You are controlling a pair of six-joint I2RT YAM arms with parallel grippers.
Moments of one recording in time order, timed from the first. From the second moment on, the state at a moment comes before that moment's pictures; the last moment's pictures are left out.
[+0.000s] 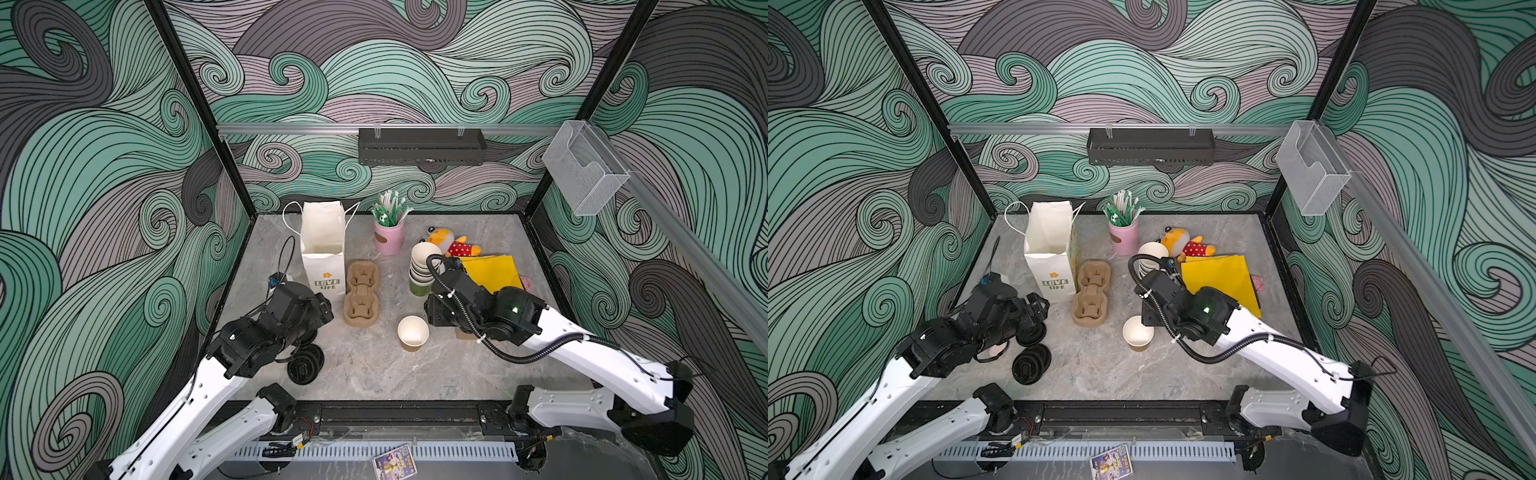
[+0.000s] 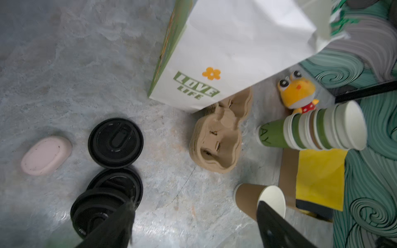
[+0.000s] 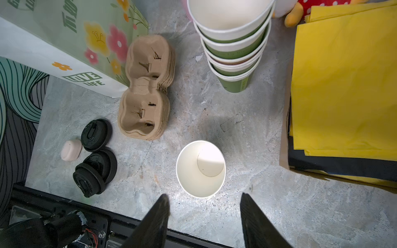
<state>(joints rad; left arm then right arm) -0.62 0.82 1.01 -1.14 -0.23 -0.98 0.98 1.19 1.26 -1.06 0.30 0.83</state>
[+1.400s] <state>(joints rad) -0.39 0.98 0.68 -1.16 -0.26 -1.25 0.79 0.90 0.85 -0.65 0.27 0.47</state>
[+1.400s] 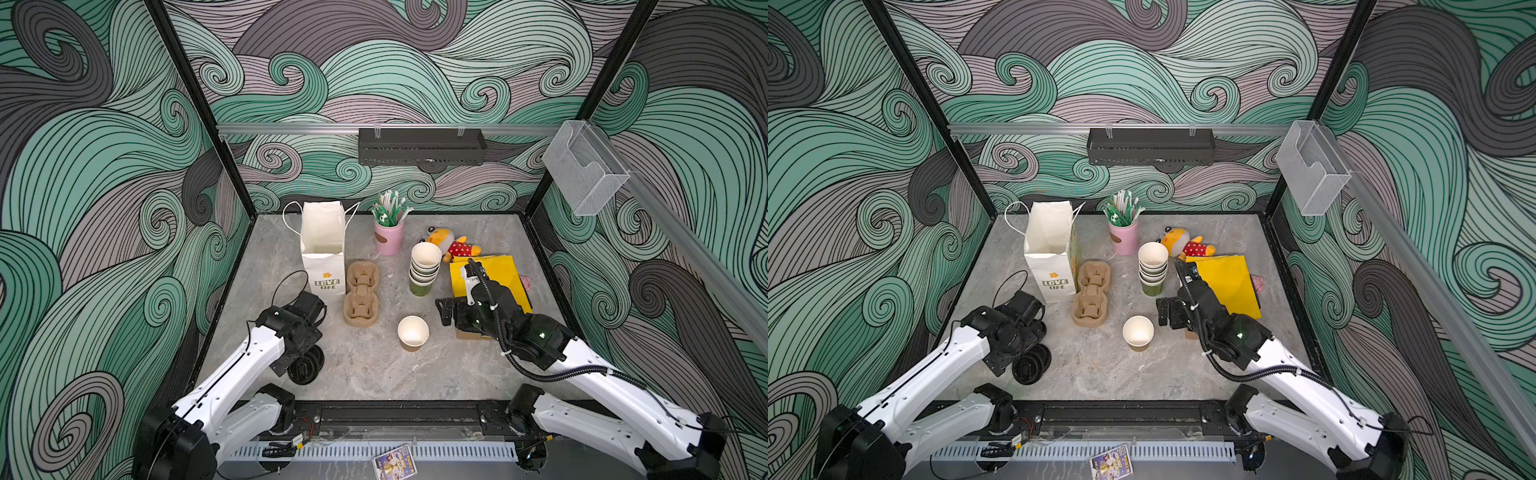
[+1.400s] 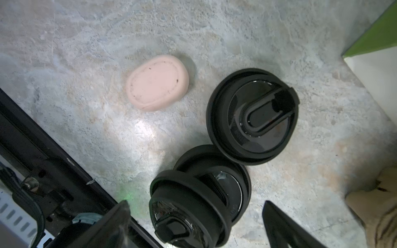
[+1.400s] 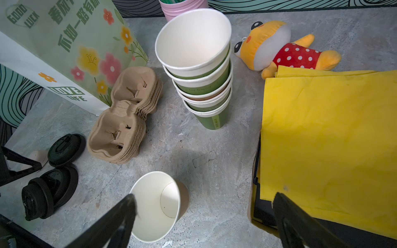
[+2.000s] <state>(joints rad) -0.32 0.80 0.49 -1.01 0.07 -1.19 0.78 0.80 0.82 -0.72 0.32 0.57</state>
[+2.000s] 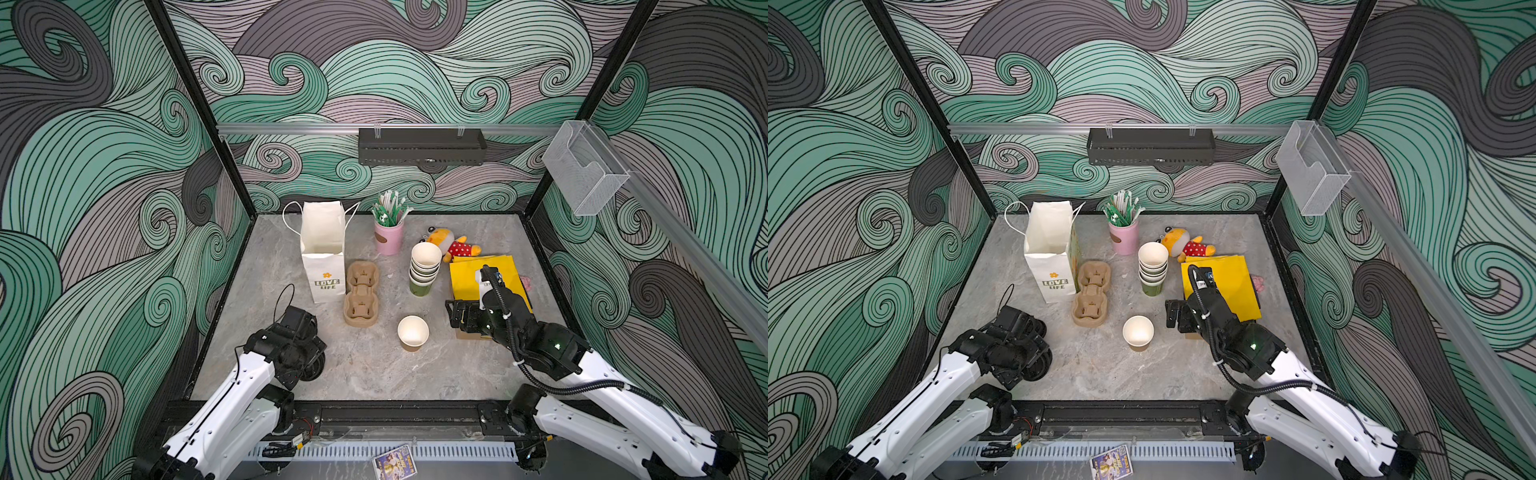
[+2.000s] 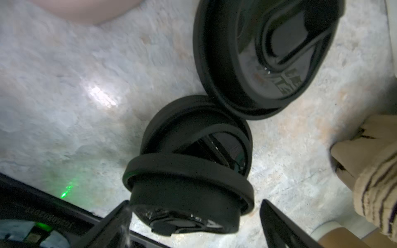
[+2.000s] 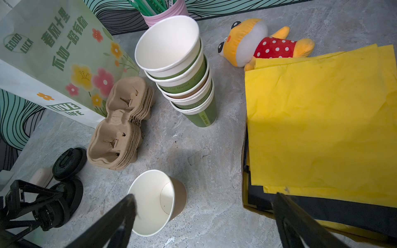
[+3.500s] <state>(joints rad) -0.56 1.10 0.60 -1.02 -0.13 -1.01 0.78 0.82 0.81 -0.74 0.30 0.62</state>
